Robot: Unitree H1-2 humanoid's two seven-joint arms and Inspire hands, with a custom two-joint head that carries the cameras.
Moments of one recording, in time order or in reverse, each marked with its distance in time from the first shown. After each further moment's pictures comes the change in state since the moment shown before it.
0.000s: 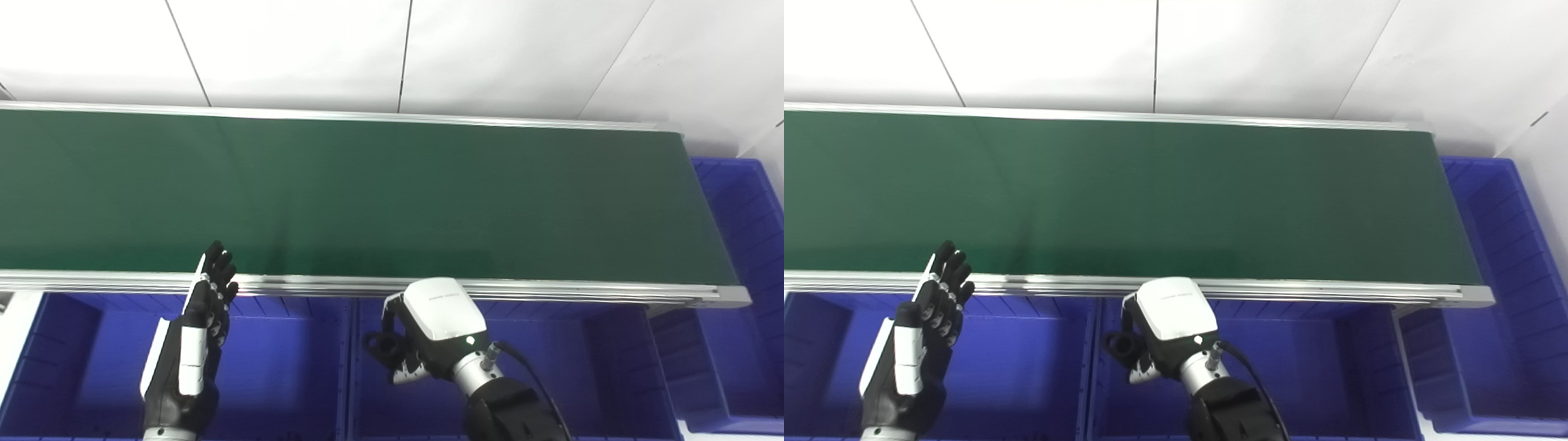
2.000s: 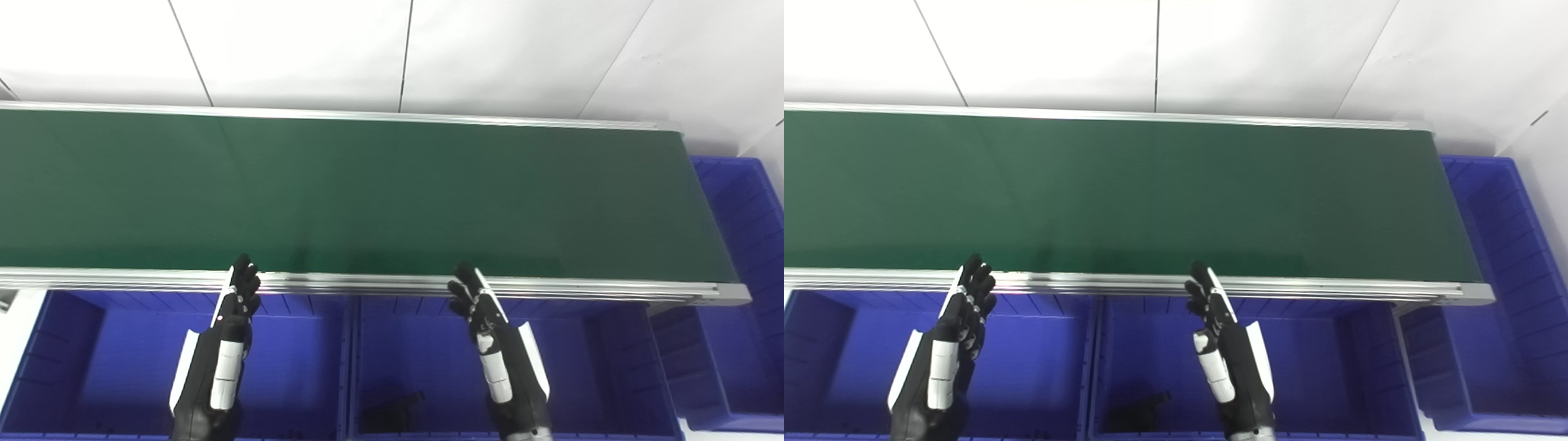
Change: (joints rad) left arm 0.056 -0.059 -0.082 -0.020 0.136 -0.010 0.007; right arm 0.377 0.163 -0.303 -0.011 1.215 -0.348 -0.417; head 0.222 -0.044
